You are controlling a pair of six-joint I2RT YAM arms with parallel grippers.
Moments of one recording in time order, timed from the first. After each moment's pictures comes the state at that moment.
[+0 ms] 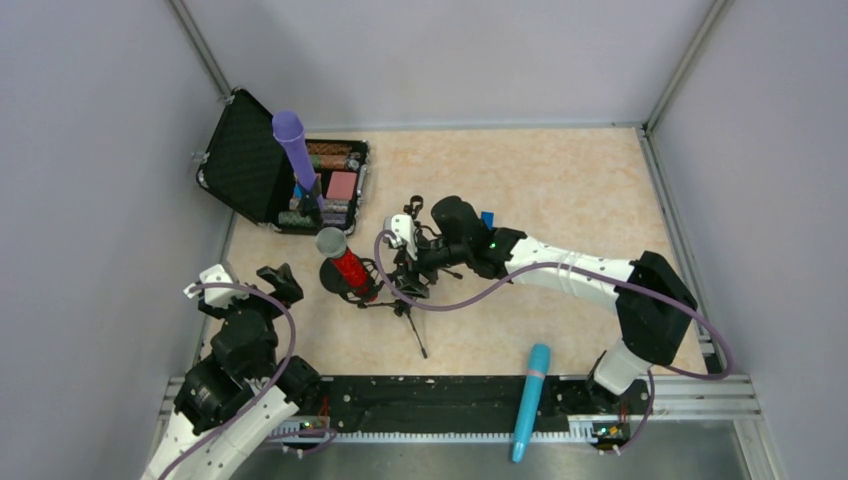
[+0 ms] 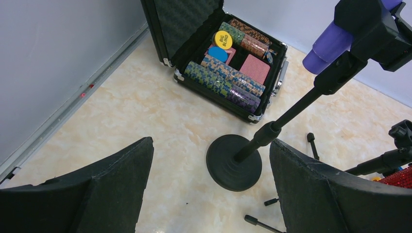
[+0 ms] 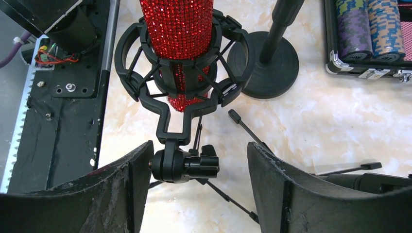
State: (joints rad) left arm -0.66 0.11 0.65 -0.75 -0.96 -0.49; right arm 0.94 1.61 1.16 -0.08 -0.57 -0.33
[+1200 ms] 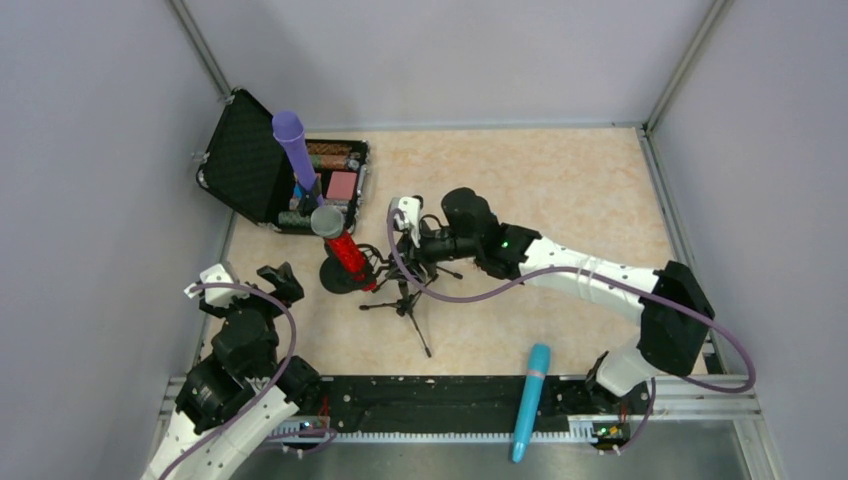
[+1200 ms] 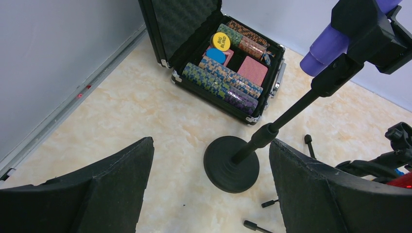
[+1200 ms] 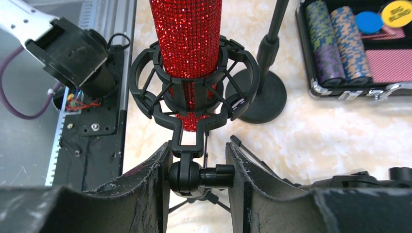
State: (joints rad) left arm -0.66 0.11 0.64 -0.73 -0.96 -0.49; right arm 0.95 1.55 1.18 -0.03 -0.55 -0.17
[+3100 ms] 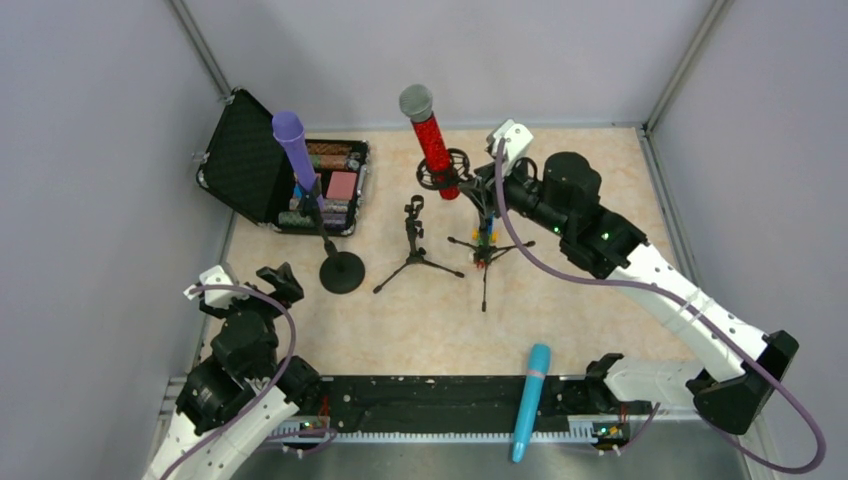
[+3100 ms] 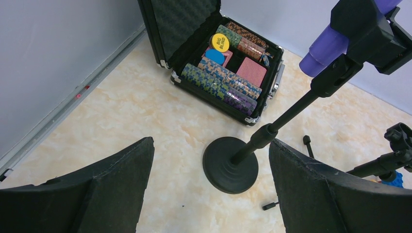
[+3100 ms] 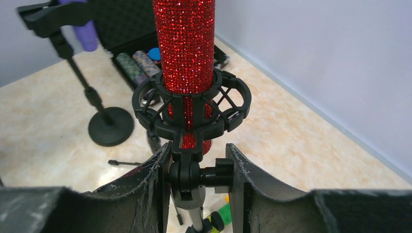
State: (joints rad) left arm -0.66 0.09 0.63 -0.72 -0.96 -0.49; right arm 0.76 1.16 1.25 -0.21 -0.08 -0.13
